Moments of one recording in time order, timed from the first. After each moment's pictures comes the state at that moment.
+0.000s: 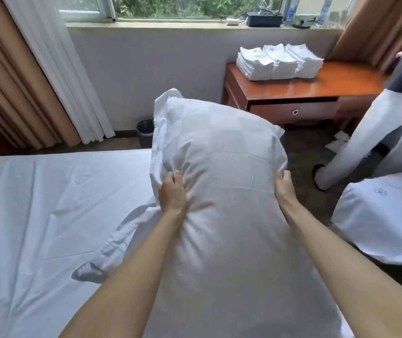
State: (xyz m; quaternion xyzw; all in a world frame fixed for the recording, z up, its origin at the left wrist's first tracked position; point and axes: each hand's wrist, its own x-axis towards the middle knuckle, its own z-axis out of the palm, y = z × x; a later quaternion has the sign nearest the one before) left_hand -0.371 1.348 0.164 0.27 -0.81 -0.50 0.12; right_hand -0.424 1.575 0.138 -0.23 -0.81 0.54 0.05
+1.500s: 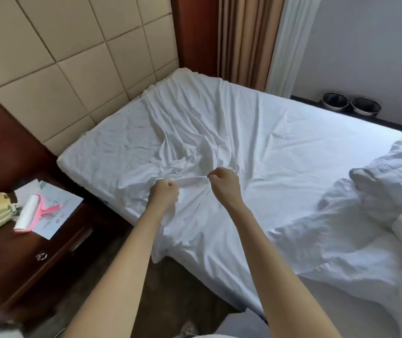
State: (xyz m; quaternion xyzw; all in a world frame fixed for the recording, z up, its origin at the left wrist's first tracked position) left_hand 0.228 0.841 0.145 0.52 -0.72 -0.46 0.08; right_hand 0.126 0.950 0.163 0.22 -0.84 0.44 -0.23
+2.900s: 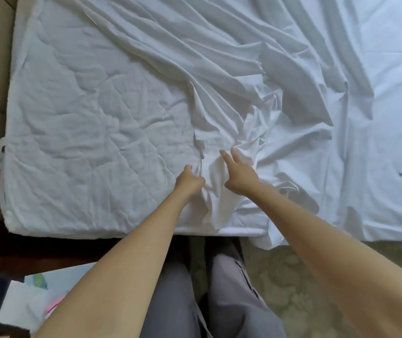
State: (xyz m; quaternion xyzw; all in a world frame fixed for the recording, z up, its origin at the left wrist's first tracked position) left_hand 0.179 0.370 -0.119 0.35 -0.72 -0.46 -0.39; right_hand 0.137 0.507 -0.118 0.10 -0.90 0.09 -0.41
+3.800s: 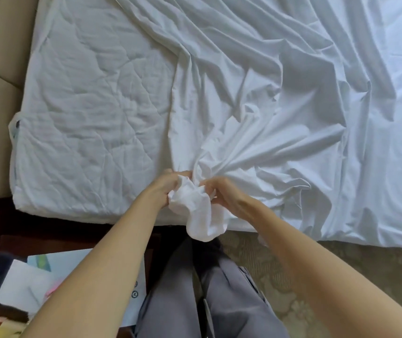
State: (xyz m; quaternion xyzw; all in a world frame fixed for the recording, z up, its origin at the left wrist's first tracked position) left_hand 0.225 0.309 -0.102 0.49 -0.50 -0.63 -0.32; right_hand 0.207 0.450 -0.090 -0.12 -0.62 0.54 -0.56
